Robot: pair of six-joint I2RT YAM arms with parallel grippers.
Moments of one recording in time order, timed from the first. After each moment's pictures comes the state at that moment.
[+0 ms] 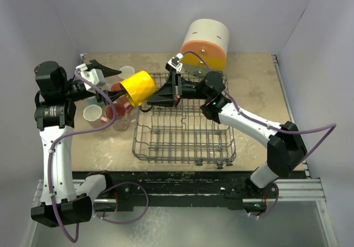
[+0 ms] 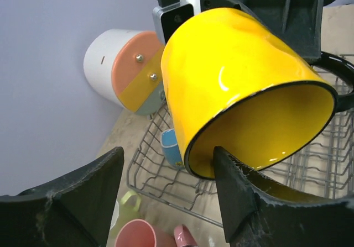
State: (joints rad) left arm 0.16 1.02 1.33 -0.51 1.25 0.61; right arm 0.73 1.56 1.19 0.73 -0.88 1.64
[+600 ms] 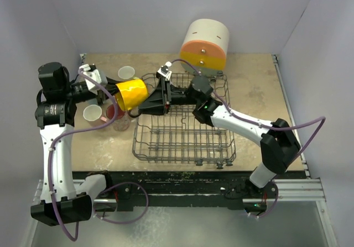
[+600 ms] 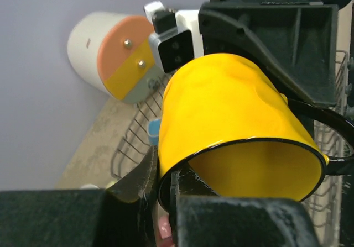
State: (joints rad) left arm 0.16 1.04 1.33 -0.57 1.25 0.61; right arm 0.81 1.63 1.20 0.72 -0.82 1.66
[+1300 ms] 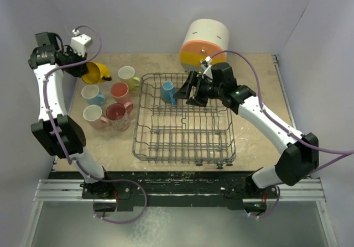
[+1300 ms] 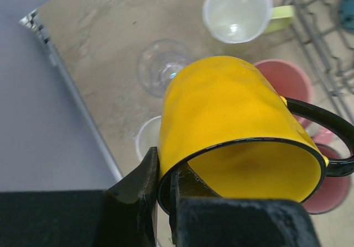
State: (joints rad) left arm 0.31 1.71 1.84 -0.99 0.53 0.68; right arm 0.53 1.45 1.27 -0.38 -0.44 0.85
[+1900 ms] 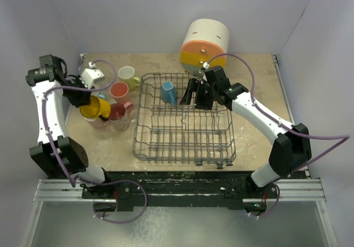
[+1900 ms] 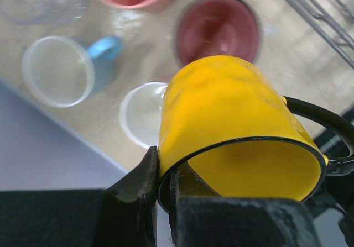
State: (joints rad) left arm 0.38 1.53 1.67 -1.35 0.49 1.13; right arm 0.53 1.53 1.29 -0.55 -0.23 0.68
